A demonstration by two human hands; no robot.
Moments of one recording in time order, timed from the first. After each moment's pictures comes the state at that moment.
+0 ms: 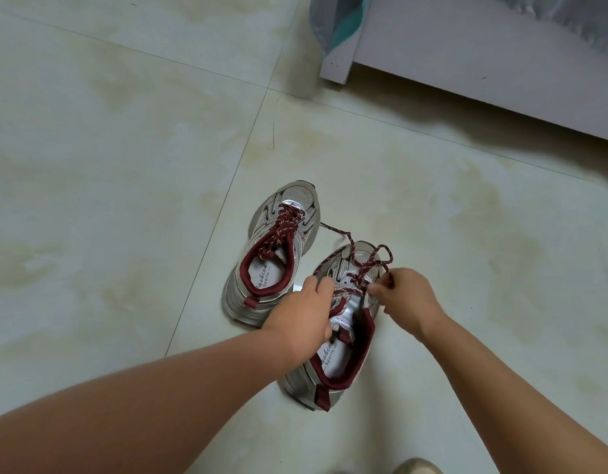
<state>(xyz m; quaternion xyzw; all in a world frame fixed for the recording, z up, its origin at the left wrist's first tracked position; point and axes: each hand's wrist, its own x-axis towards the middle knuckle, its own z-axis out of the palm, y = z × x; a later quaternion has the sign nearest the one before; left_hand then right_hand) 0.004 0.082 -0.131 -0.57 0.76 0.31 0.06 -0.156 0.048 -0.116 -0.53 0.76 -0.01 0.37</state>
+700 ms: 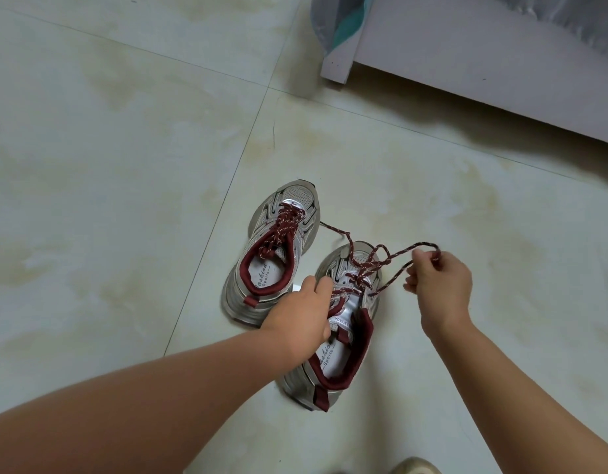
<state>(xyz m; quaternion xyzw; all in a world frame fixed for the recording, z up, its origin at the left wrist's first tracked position) 0.005 0.082 -0.132 -0.57 0.76 0.32 0.06 -0.167 0.042 -0.112 -0.32 0.78 -0.40 0.36</state>
